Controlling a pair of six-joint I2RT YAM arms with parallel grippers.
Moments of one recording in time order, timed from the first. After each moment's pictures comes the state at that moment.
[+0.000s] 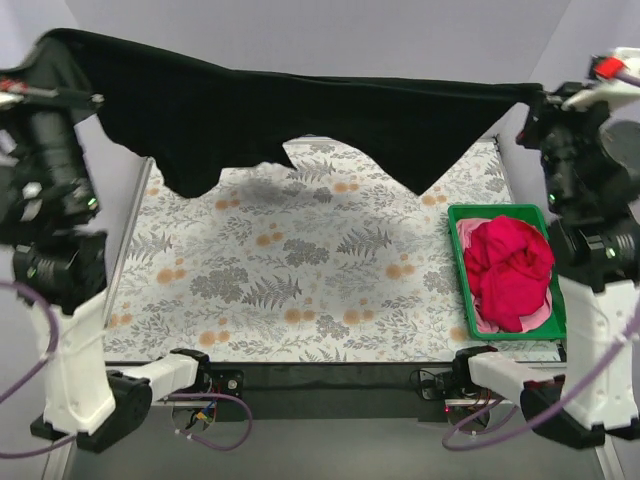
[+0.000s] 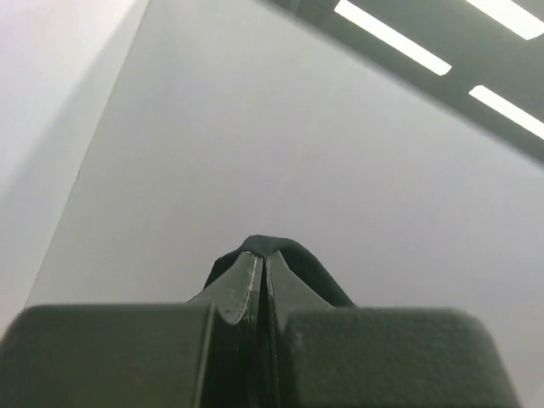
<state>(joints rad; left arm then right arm) -0.23 1.16 2.03 -0.22 -0.46 -0.29 0.21 1.13 1.85 -0.55 0.26 0.02</state>
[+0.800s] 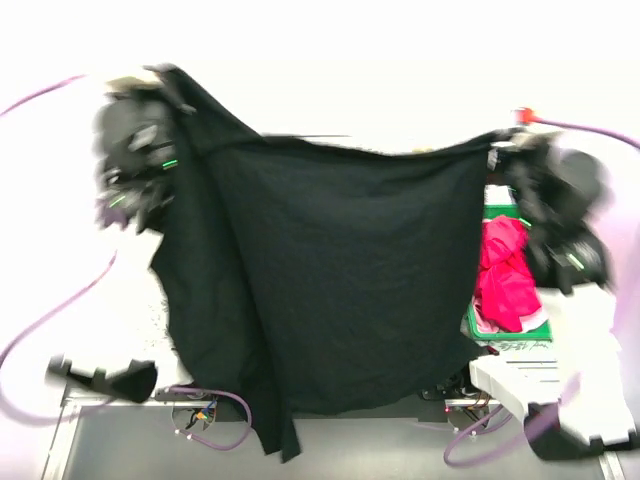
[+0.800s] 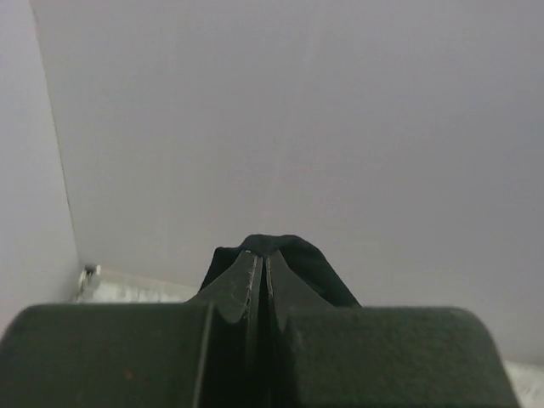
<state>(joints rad) -0.23 1.25 1.71 -0.12 -0.36 -0.13 0.21 0.96 1.49 -0.48 0.11 -0.16</state>
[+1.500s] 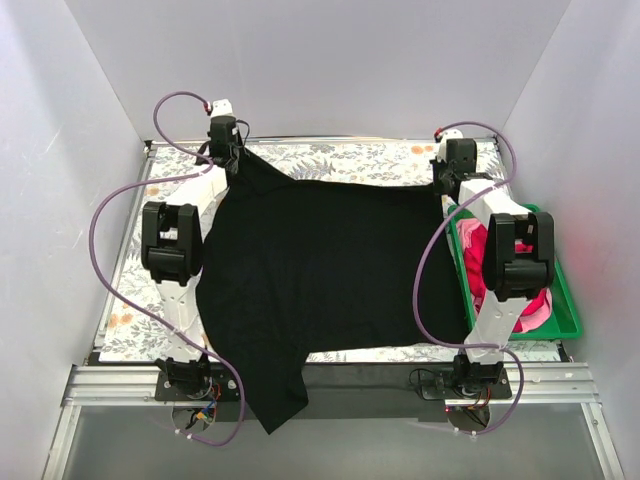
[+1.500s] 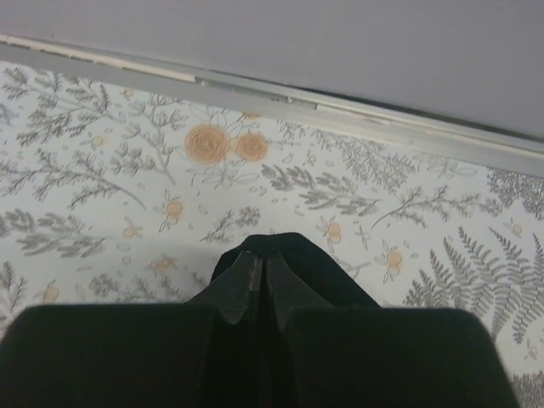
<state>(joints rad) -0.14 2.08 1.64 0.02 -0.28 -0.21 0.07 1.86 1.31 -0.16 0.11 -0.11</state>
